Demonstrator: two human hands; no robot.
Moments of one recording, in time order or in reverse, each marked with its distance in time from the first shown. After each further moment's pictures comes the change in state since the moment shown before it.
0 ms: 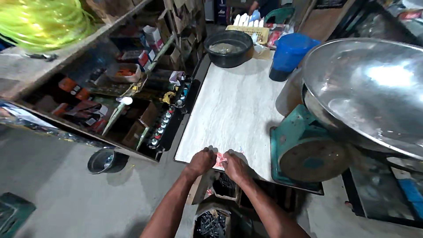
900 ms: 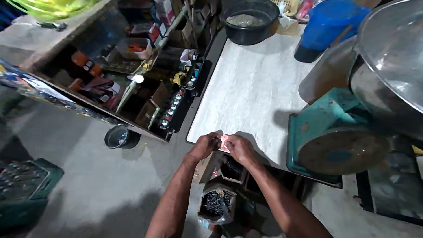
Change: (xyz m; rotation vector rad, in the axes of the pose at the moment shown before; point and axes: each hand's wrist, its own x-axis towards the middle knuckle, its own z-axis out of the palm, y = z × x) left_hand -0.027 -0.044 0.013 -0.490 0.203 0.115; right_hand 0.001 -0.029 -0.003 0.076 0.016 -0.140
